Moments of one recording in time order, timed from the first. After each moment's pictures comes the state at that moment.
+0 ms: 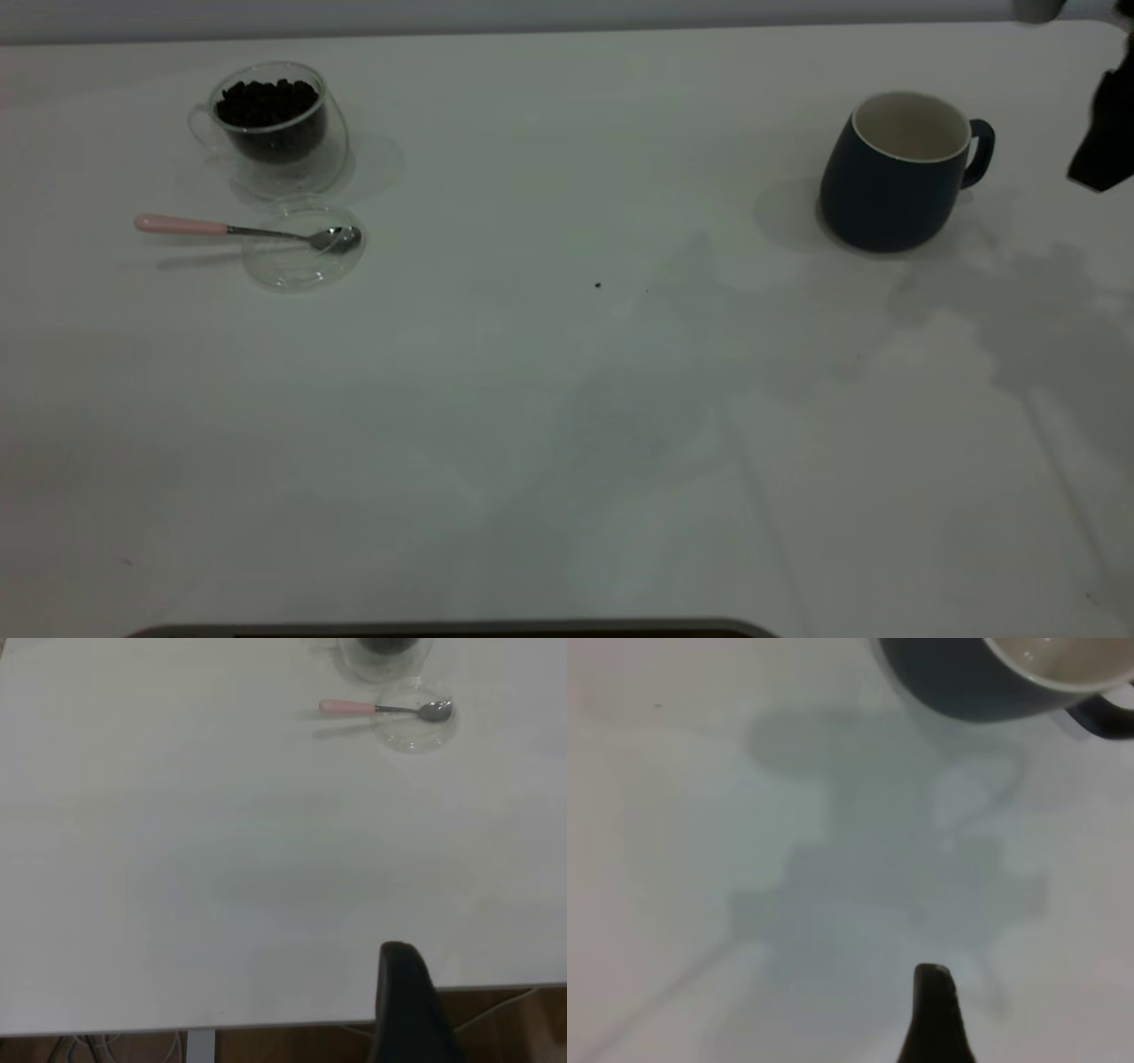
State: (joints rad) left arm 0.02 -0.02 -0.49 -0.04 1.13 0.05; right arm 0.04 1.94 -1.03 -0.03 0.39 -0.90
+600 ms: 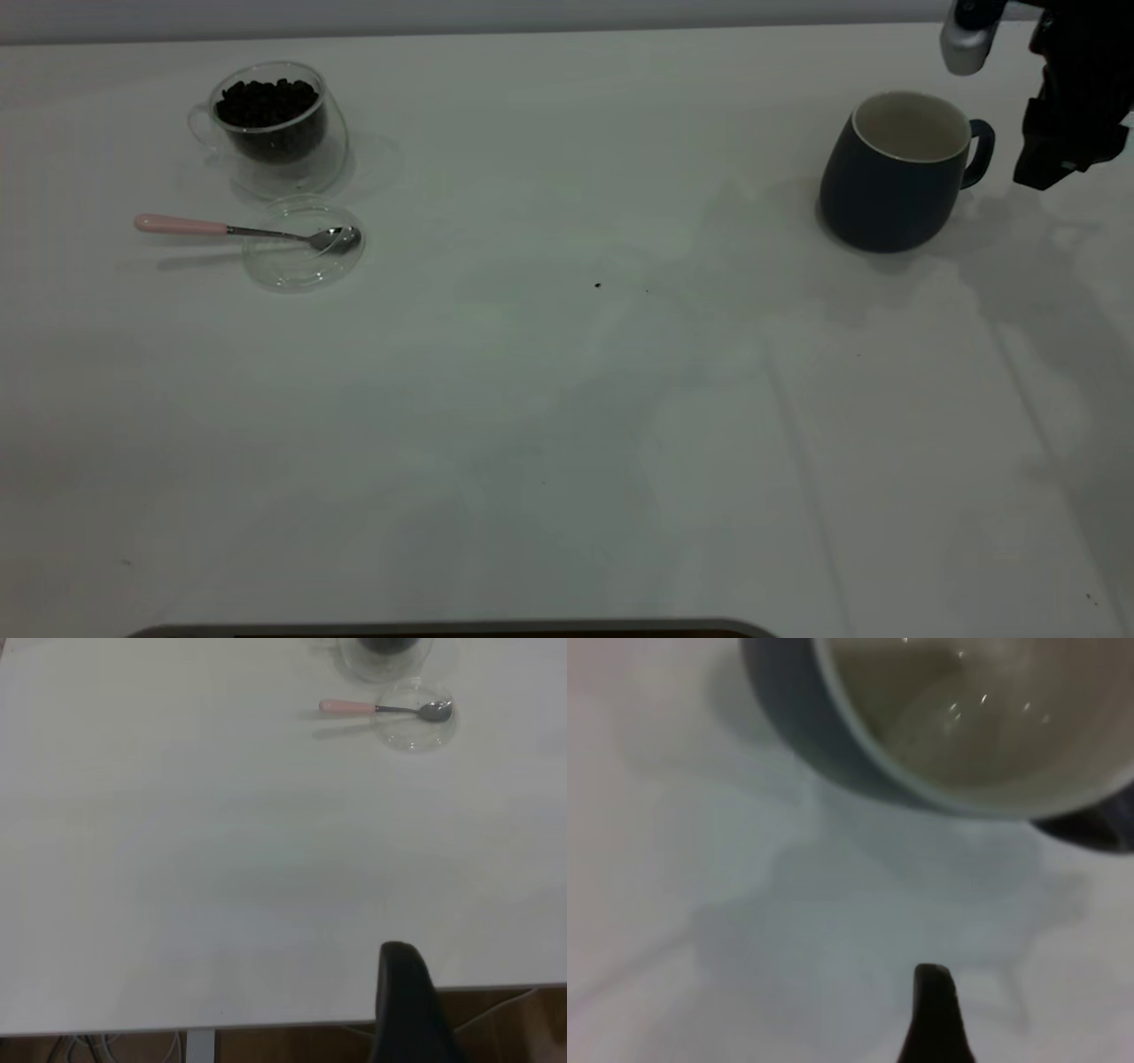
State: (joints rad) left arm 0.02 -0.02 -0.49 -0.04 1.13 0.05; right arm 0.04 2.21 -1.28 -0.15 0.36 -0.93
